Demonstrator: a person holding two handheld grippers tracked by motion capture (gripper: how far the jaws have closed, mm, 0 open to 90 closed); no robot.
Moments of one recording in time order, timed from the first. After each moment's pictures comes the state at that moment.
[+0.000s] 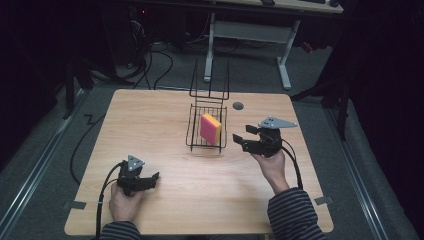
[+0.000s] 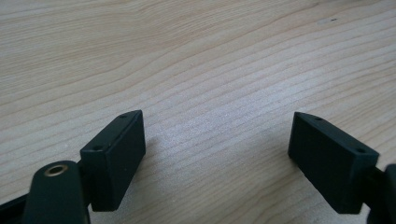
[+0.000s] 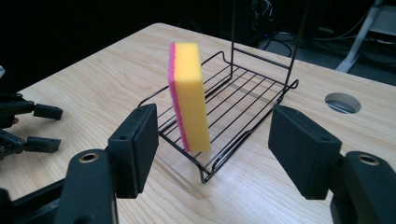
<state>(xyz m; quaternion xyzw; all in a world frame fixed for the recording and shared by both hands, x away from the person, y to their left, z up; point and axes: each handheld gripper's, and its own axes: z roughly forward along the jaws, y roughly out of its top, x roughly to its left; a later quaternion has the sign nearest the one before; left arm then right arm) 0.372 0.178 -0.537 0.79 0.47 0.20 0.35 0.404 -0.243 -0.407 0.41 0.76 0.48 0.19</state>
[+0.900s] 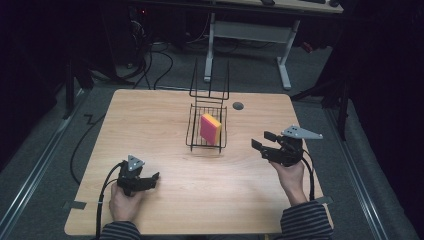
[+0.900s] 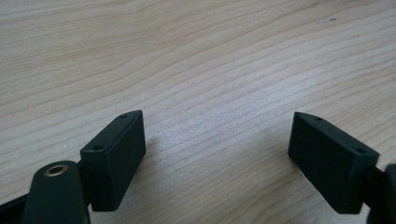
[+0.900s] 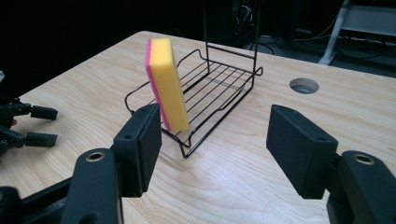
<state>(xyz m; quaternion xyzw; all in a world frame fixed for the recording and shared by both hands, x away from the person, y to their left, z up) 0.372 0.177 -0.537 0.79 0.47 0.20 0.35 0.370 -0.288 -0.406 0.44 0.73 0.49 0.20</state>
